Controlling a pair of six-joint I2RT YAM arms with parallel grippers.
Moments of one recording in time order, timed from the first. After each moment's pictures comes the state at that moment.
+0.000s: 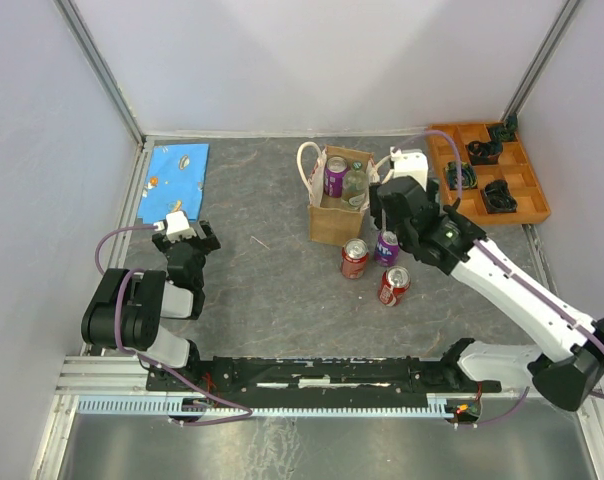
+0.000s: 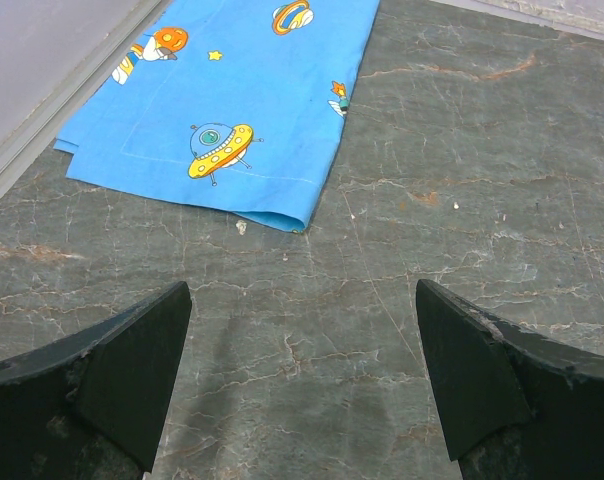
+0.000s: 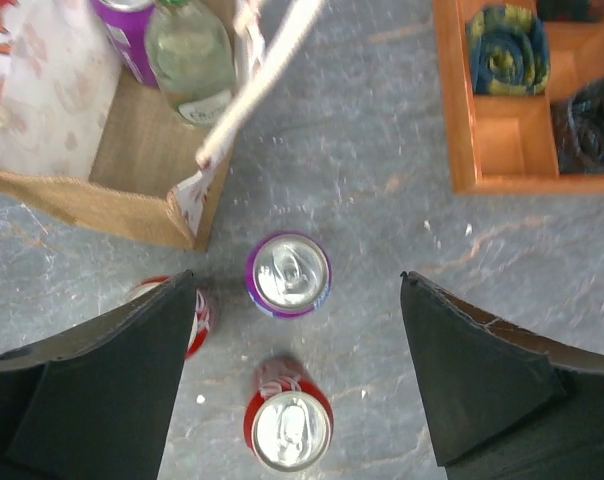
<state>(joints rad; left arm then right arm) -0.06 1.51 0.18 1.21 -0.32 -0.11 0.73 1.18 1.20 -0.73 0.68 0.38</state>
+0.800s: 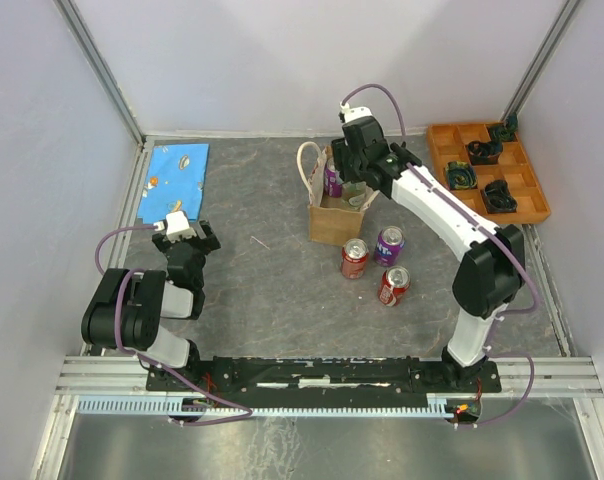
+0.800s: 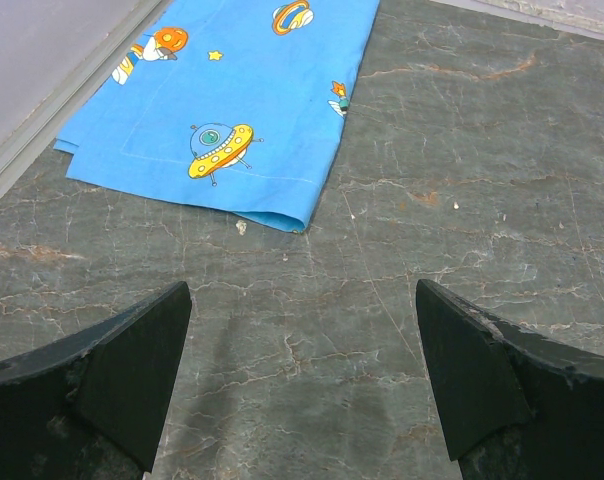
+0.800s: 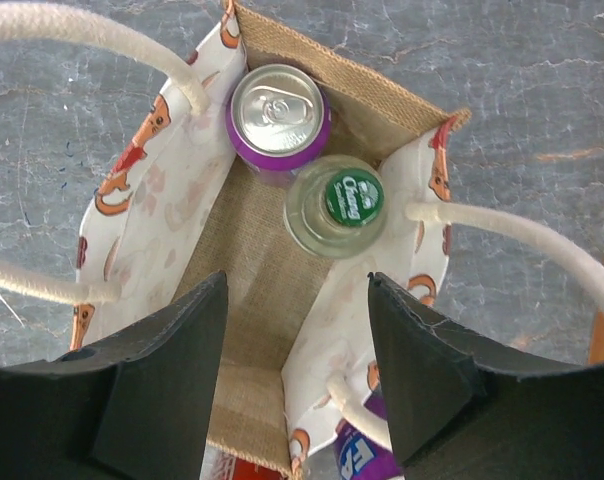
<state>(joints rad) -0.06 1.51 0.18 1.21 -0.32 -0.11 0.55 1.80 1.68 -0.55 0.31 0.18</state>
